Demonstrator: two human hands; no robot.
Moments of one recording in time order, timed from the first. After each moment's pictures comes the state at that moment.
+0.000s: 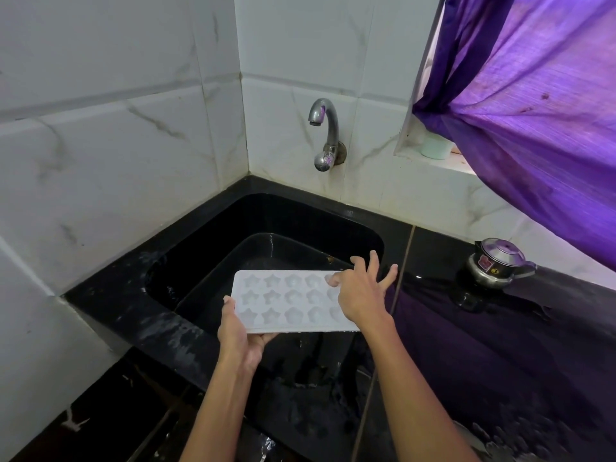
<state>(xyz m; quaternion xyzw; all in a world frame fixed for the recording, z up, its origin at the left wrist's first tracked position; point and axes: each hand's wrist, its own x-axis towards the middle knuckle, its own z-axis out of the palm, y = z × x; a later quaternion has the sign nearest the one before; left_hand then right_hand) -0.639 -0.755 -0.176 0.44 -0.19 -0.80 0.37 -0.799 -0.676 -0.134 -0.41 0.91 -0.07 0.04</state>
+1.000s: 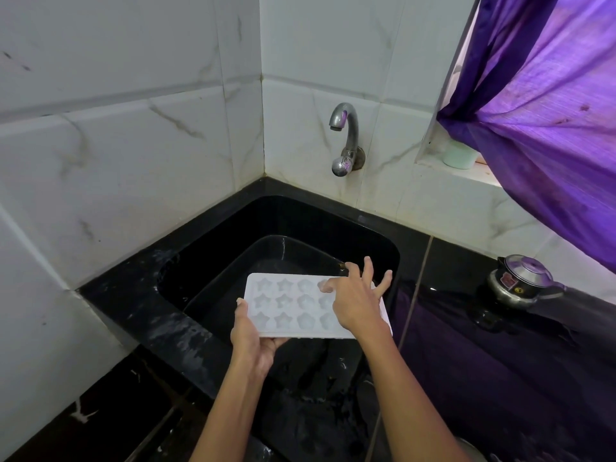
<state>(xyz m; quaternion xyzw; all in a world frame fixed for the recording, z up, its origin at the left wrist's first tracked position) -0.647 -0.761 -0.179 0.44 -0.17 -0.80 0.37 -0.792 -0.704 -0.142 -0.45 0.89 -0.06 0.05</state>
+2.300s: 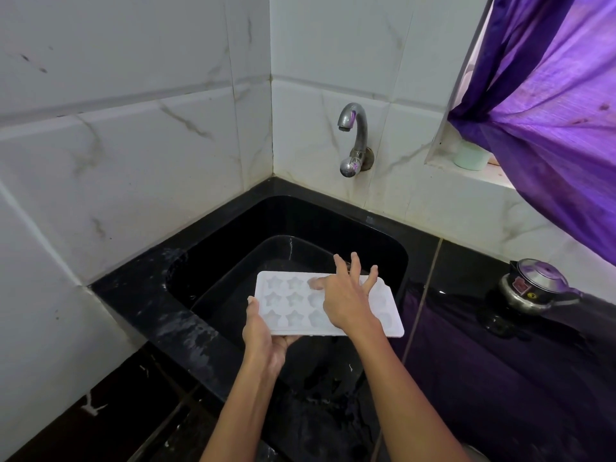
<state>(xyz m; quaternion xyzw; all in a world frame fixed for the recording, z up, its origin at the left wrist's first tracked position) -0.657 -0.757 -0.179 0.44 -0.17 -0.79 0.38 -0.781 -0.720 -0.143 -0.51 0.86 -0.07 0.05</state>
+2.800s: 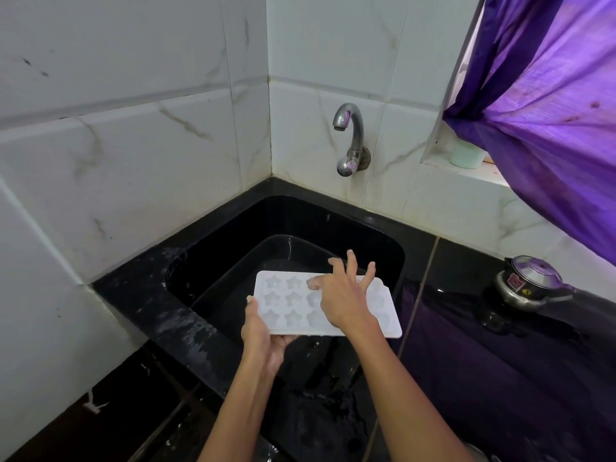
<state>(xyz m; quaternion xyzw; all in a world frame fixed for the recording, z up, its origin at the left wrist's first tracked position) -0.657 -0.750 -0.180 0.44 -0.18 -0.79 0.38 -0.778 -0.712 -0.138 -0.51 0.85 -0.08 0.05</state>
